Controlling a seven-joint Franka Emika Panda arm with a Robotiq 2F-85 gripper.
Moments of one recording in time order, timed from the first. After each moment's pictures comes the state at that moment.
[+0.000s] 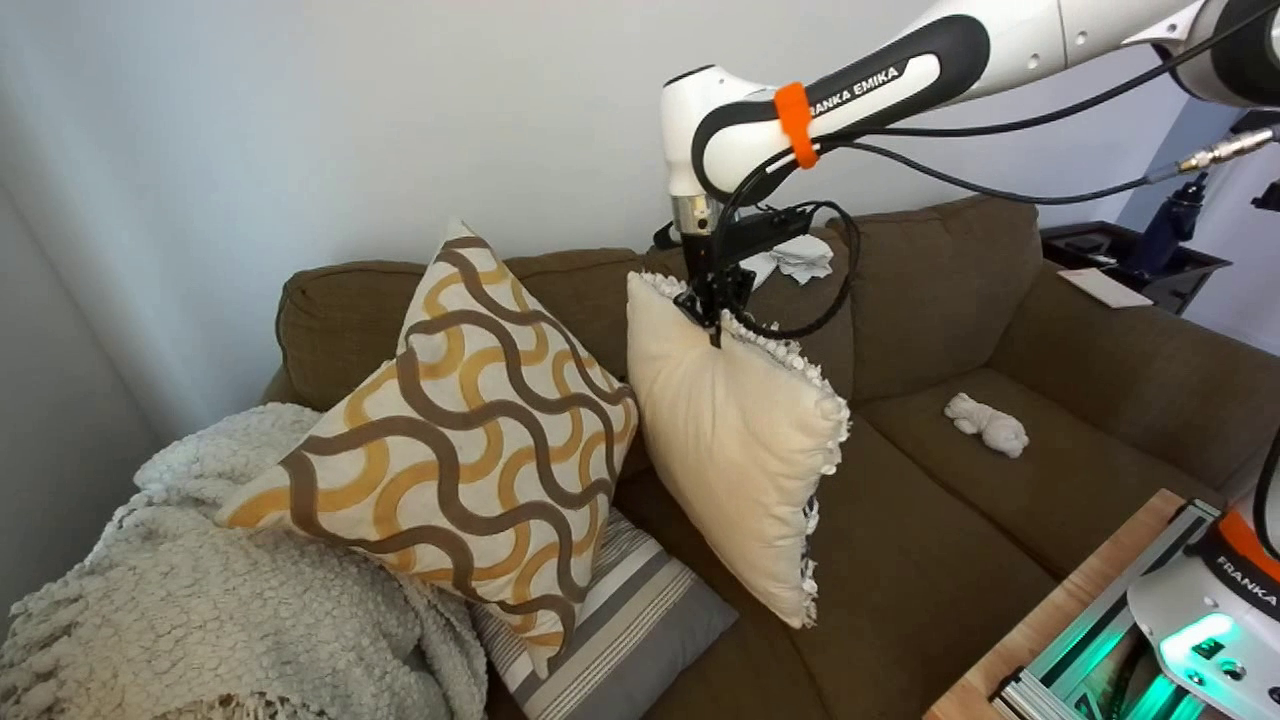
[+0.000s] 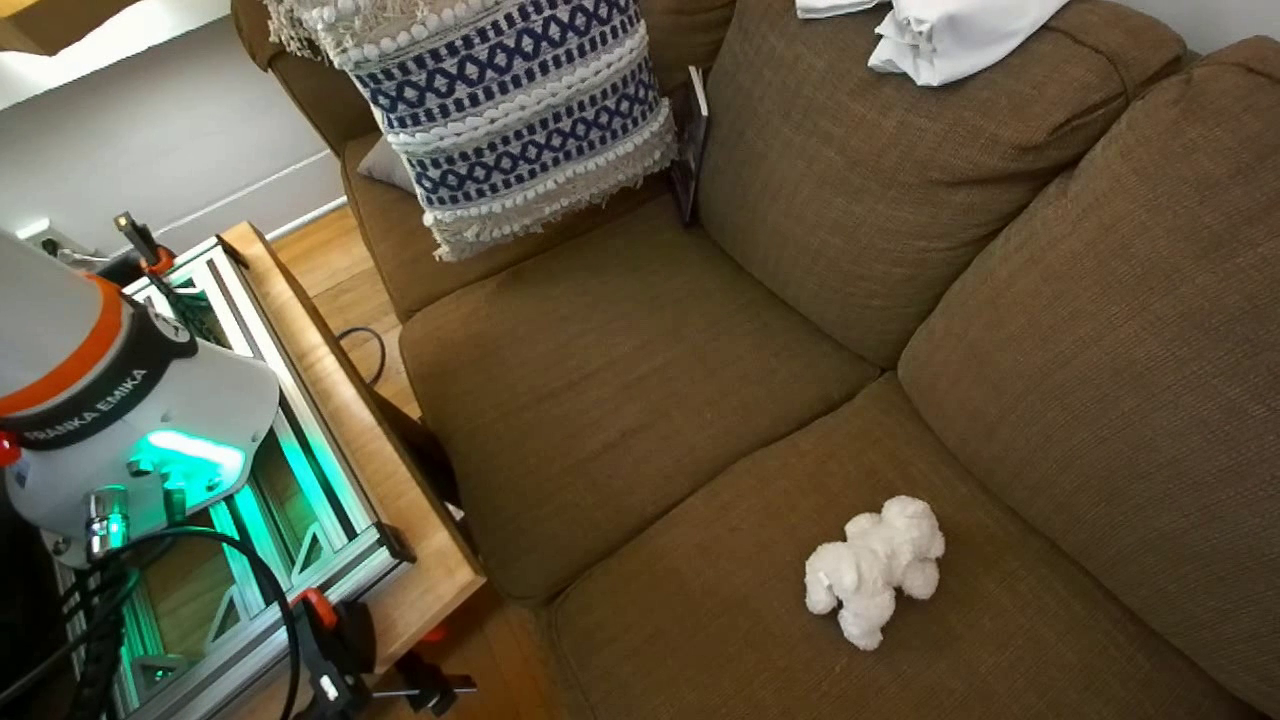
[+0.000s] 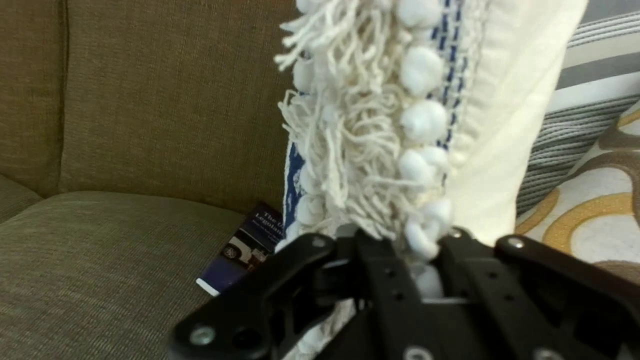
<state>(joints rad) 0.35 0.53 0.15 -1.58 -0.16 1.87 0.50</state>
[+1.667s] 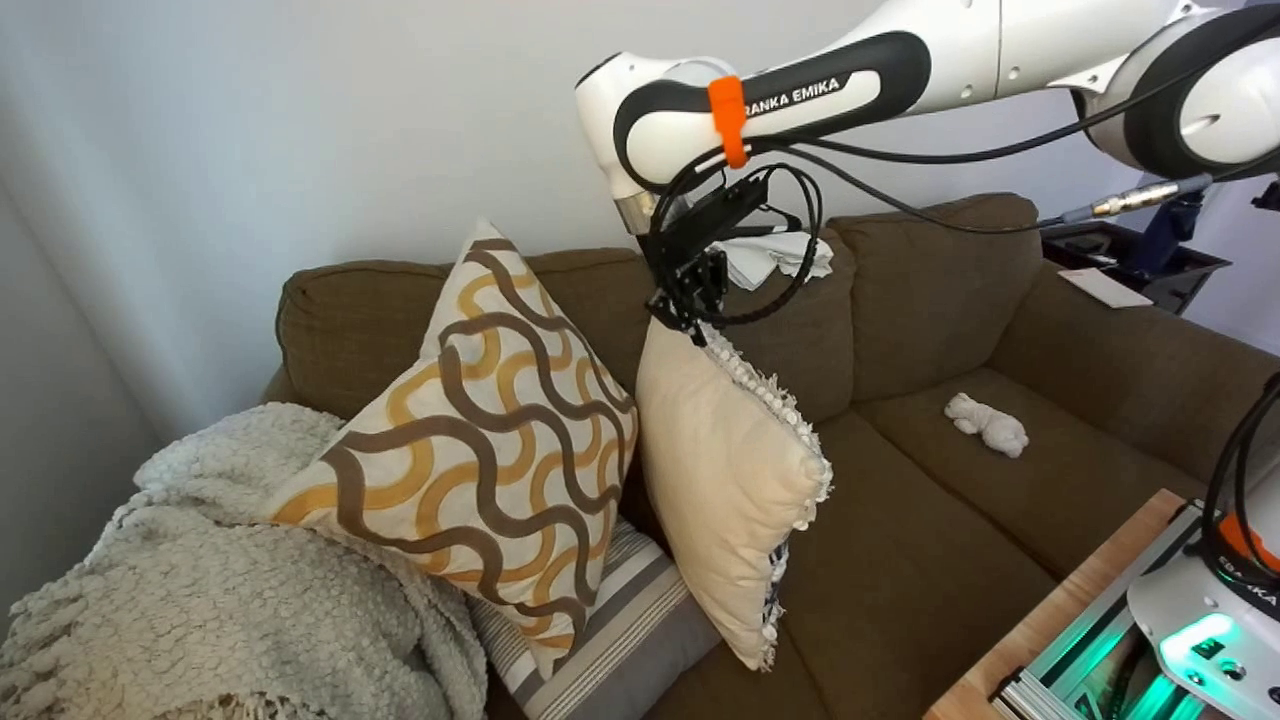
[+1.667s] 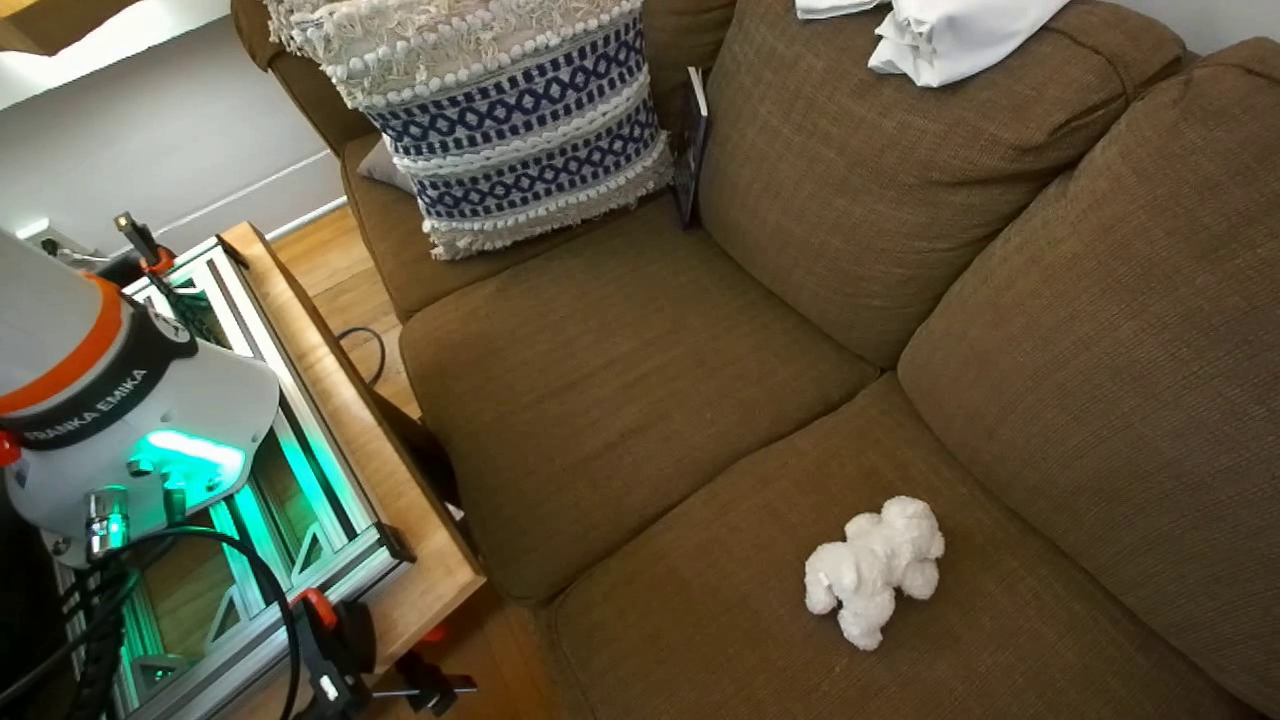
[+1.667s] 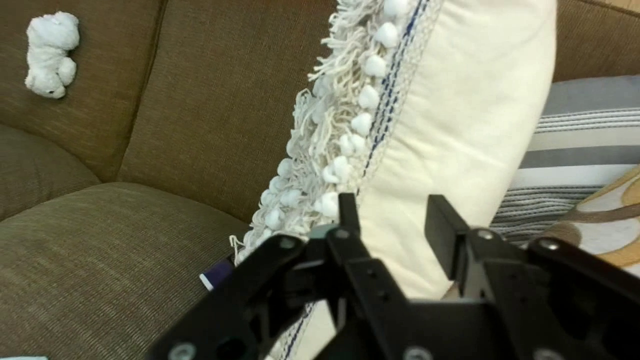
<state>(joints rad) 0.52 0.72 0.10 -1.19 -0.23 1.48 0.44</state>
